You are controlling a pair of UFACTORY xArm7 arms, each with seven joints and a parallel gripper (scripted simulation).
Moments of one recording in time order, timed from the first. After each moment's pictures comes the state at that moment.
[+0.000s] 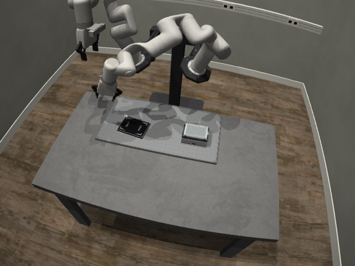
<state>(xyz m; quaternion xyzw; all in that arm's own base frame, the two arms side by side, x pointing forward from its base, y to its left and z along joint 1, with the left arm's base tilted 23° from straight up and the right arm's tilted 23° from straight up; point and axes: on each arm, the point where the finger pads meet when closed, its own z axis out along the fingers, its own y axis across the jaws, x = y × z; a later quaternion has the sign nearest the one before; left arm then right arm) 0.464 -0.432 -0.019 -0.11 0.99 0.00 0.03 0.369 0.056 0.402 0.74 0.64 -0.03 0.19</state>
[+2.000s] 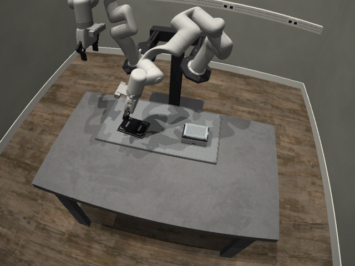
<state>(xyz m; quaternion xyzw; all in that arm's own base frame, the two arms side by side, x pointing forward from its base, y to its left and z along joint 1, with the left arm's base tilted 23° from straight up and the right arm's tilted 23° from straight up) 0.526 -0.275 0.037 -0.71 0.70 -0.03 0.07 0.369 0.056 0.402 0.74 0.64 -0.03 0.19</state>
